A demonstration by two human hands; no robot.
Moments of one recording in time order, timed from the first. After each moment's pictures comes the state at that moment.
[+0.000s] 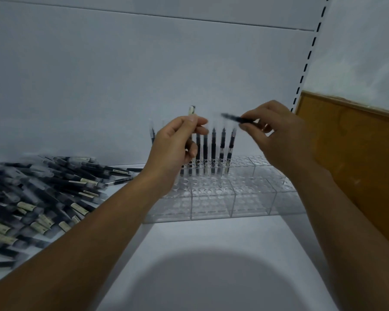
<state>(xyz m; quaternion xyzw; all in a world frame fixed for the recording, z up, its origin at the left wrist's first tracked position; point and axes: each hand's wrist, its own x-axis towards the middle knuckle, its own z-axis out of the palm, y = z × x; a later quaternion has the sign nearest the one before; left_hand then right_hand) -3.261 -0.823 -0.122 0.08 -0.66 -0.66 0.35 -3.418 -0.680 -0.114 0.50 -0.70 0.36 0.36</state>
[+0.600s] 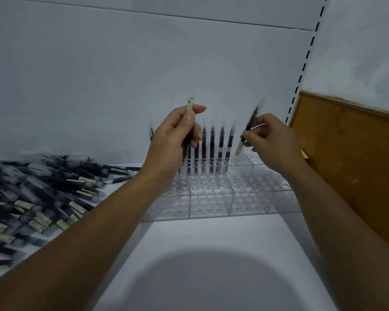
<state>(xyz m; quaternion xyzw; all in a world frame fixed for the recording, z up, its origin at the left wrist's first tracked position) -3.261 -0.824 -0.122 0.01 -0.68 -0.63 0.38 -3.422 -0.686 -0.125 0.35 -0.80 0.47 0.11</state>
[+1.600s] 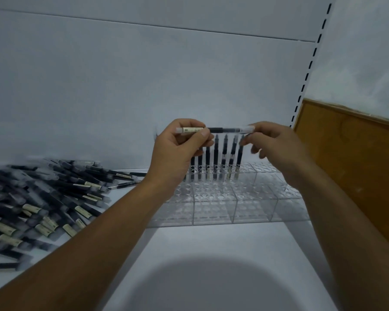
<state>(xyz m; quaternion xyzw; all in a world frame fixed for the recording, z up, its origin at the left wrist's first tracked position) -3.260 -0.821 -0.124 0.04 -0.64 -0.65 0.41 -3.397 -0.677 -0.104 0.36 -0.75 0.55 -0.01</state>
